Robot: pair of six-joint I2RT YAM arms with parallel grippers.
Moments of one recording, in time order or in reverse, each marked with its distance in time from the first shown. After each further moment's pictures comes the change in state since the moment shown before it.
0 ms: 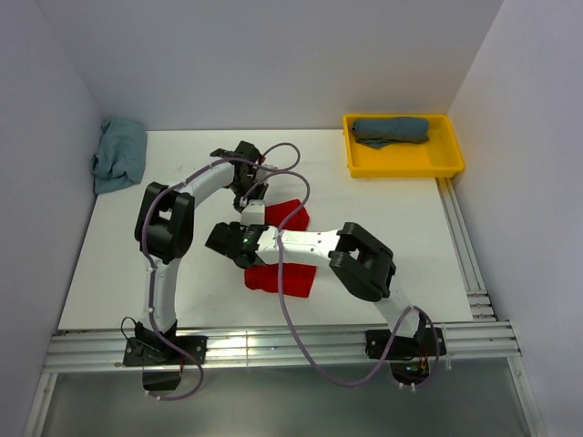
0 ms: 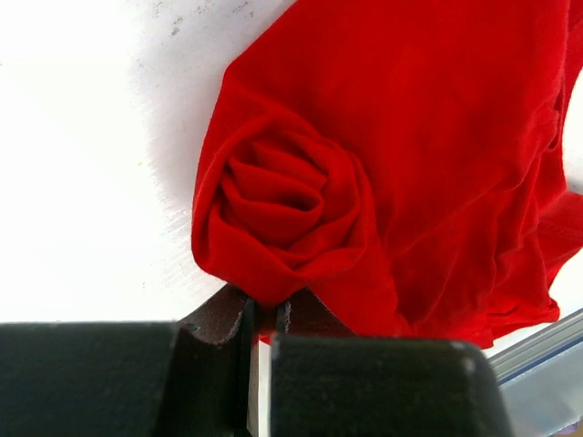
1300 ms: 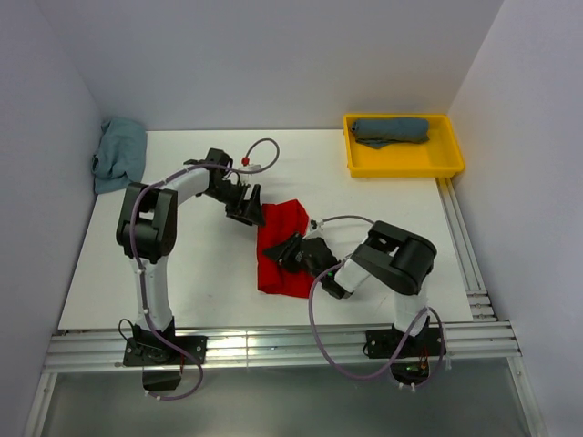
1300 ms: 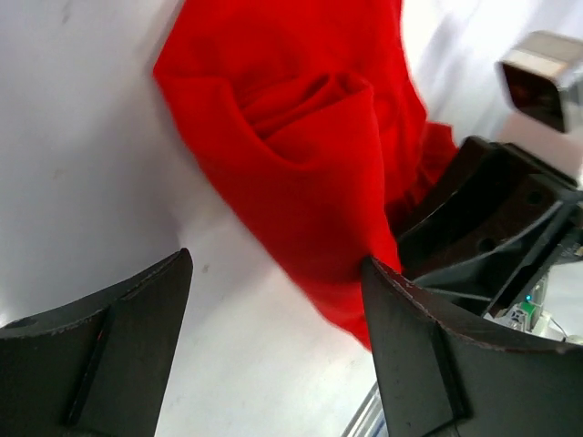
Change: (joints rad) left arm 0.157 -0.072 -0.221 0.184 0.493 0.124; right arm -0.244 -0.221 -1.081 1.640 -0.575 0.240
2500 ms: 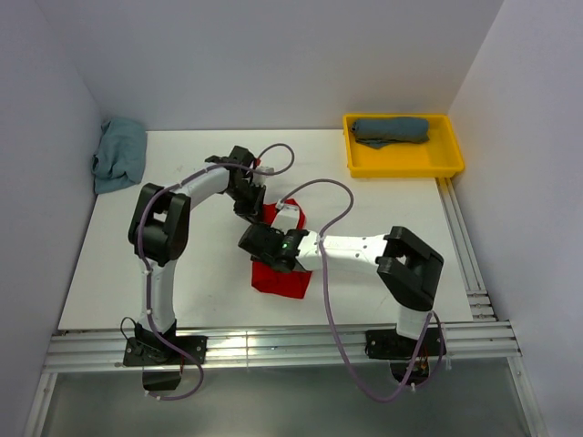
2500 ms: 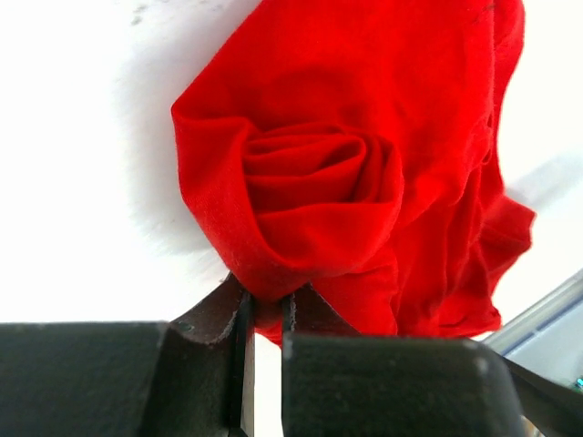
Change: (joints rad) left arm -0.132 0.027 0.091 -0.050 -0.372 -0.196; right arm 0.200 -0.072 0.702 -1.460 0.455 -0.133
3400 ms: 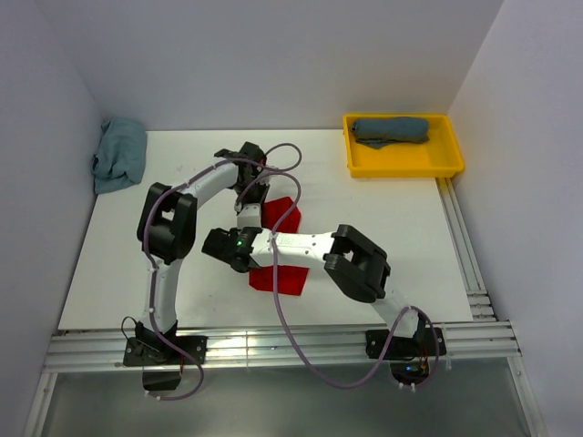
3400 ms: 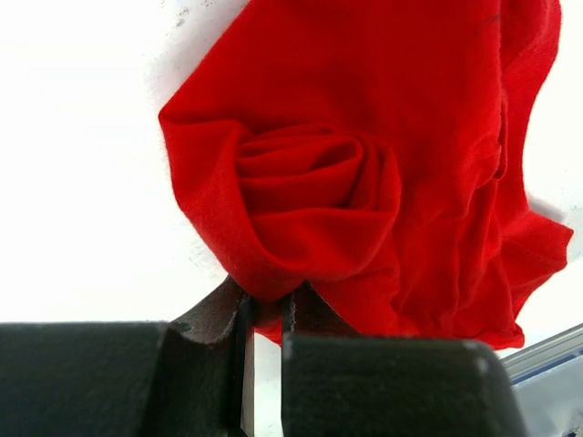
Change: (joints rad) left arm -0.050 0.050 0.142 -0.148 -0.181 0.001; right arm 0.071 0.362 0.465 -0.307 0.135 -0.153
